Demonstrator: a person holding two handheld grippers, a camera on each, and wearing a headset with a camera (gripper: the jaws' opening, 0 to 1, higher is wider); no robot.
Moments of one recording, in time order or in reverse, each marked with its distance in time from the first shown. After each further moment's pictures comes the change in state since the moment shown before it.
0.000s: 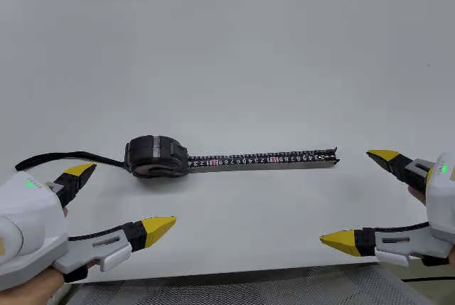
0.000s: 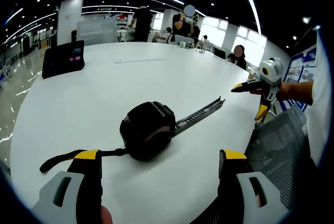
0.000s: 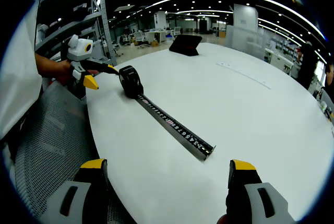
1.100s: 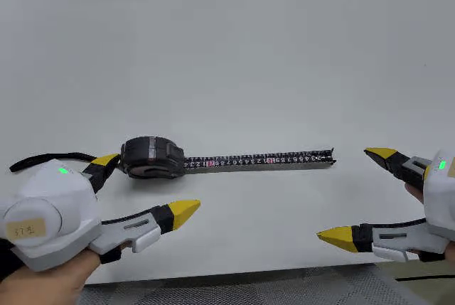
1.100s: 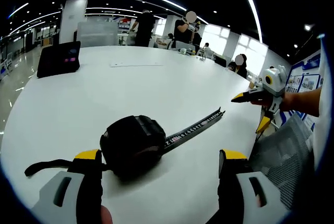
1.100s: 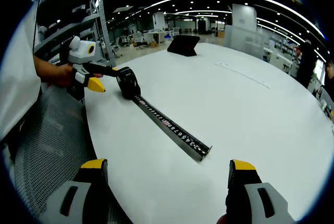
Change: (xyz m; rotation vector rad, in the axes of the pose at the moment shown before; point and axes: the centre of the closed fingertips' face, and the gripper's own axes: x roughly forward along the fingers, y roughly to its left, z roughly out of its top) left arm 0.029 -0.017 0.016 -0.045 -0.055 -0.006; right arm 0.001 -0.006 0.001 0.010 -0.006 -0.004
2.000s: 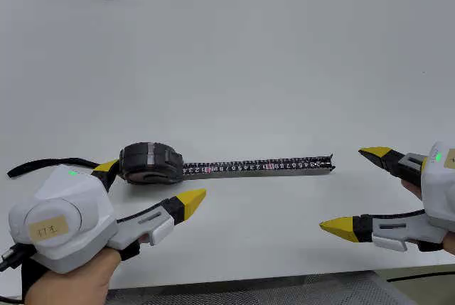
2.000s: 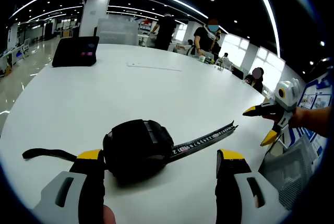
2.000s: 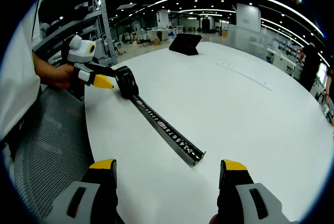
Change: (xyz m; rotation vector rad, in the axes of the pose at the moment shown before) left arm 0.011 0.012 0.005 -0.134 -0.040 0.137; right arm 0.003 -0.009 0.007 -0.027 0.021 0.028
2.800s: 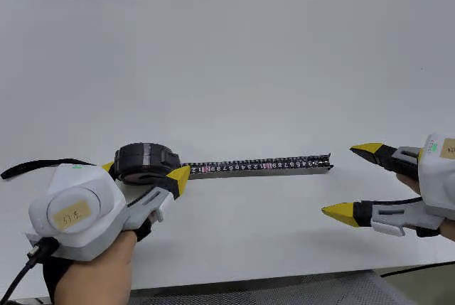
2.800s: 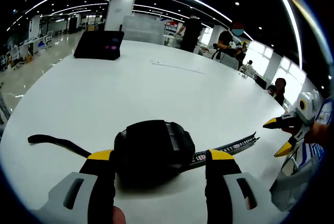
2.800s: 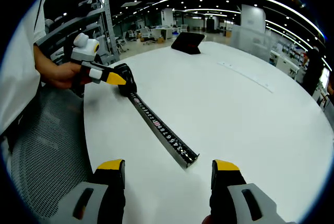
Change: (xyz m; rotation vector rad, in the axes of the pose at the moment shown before) left arm 0.017 0.022 -0.004 -0.104 -0.008 0.183; right arm 0.004 -0.012 0.000 -0.035 0.014 0.010
